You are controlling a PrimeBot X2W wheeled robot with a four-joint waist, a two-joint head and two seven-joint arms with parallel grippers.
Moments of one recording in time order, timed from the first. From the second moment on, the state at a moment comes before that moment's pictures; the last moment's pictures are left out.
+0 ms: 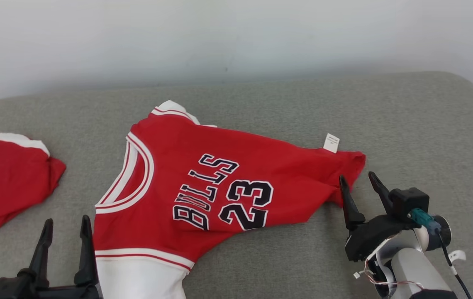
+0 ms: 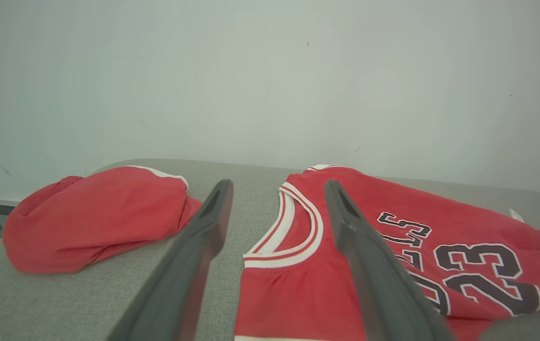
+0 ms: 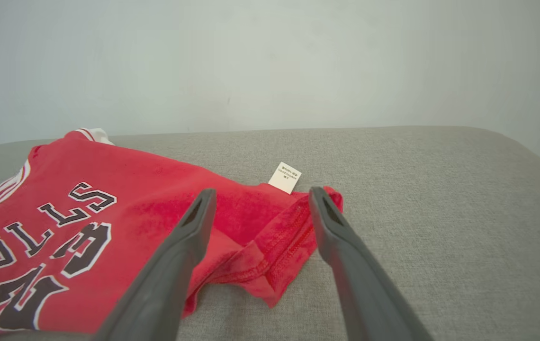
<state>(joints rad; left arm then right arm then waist) 0.00 0.07 0.14 0.05 -0.17 -0.12 -0.26 -0.41 -0.07 0.07 0.63 0.14 0.13 -0.20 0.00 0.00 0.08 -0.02</state>
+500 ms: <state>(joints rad) -0.03 0.05 0.14 0.09 -0.16 -0.12 -0.26 -0.54 -0.06 0.09 0.94 0.20 0.13 -0.24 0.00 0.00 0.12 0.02</state>
